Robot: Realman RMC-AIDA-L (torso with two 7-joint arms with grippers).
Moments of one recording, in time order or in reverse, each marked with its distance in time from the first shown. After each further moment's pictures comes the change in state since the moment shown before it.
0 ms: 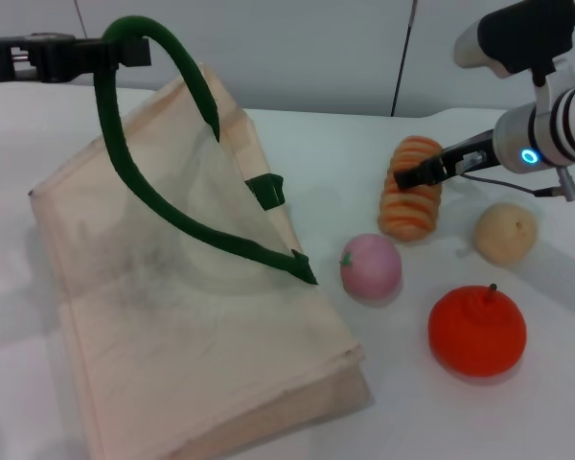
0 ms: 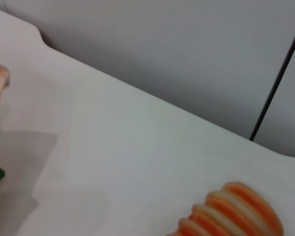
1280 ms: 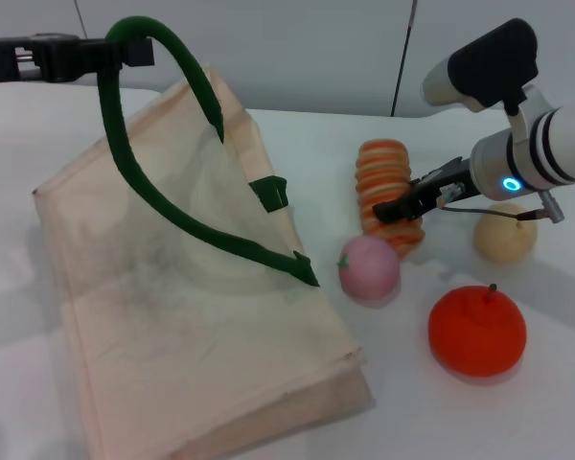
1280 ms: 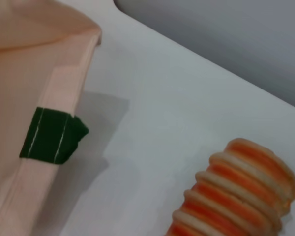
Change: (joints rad) left arm -0.001 -0.003 0.000 0.006 0.000 -0.014 -0.001; right arm 0.006 0.001 -0.104 0.029 0.150 0.061 -0.150
